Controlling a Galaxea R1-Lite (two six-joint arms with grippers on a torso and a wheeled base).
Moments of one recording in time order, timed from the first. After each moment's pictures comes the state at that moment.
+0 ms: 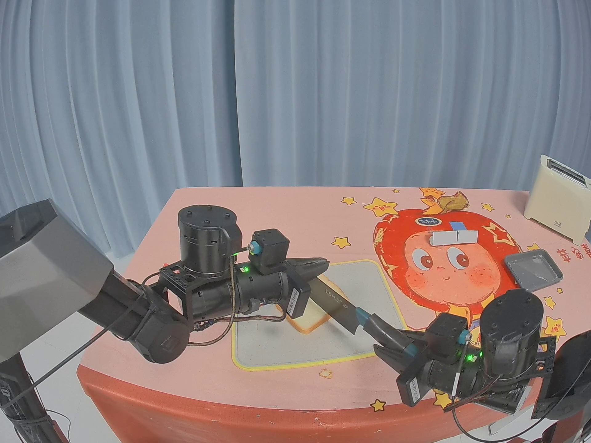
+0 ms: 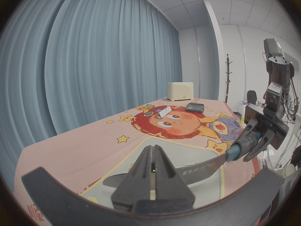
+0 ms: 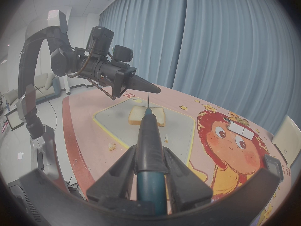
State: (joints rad) left arm -0.60 2.03 -0.87 -0.93 -0.33 0.13; right arm 0.93 1.63 -0.40 -0.72 -0.32 0.03
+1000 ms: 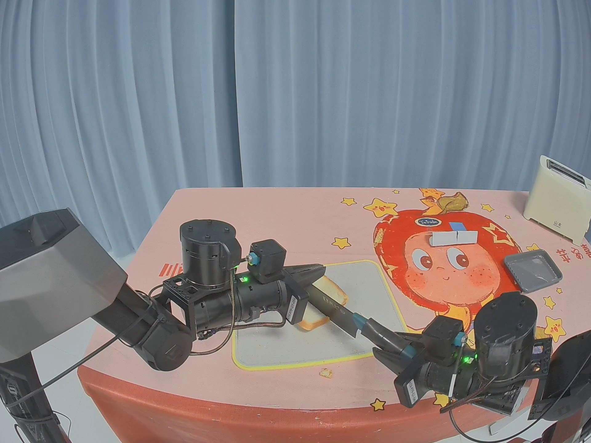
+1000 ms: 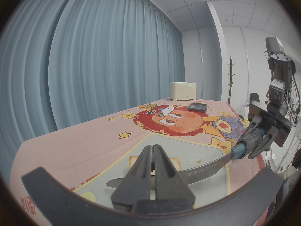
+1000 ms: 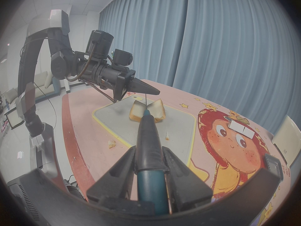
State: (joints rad) left arm -0.59 2.10 -0.81 -0.99 -0.31 0.13; right arm 0.93 1.65 -0.39 -0.72 -0.32 0.03
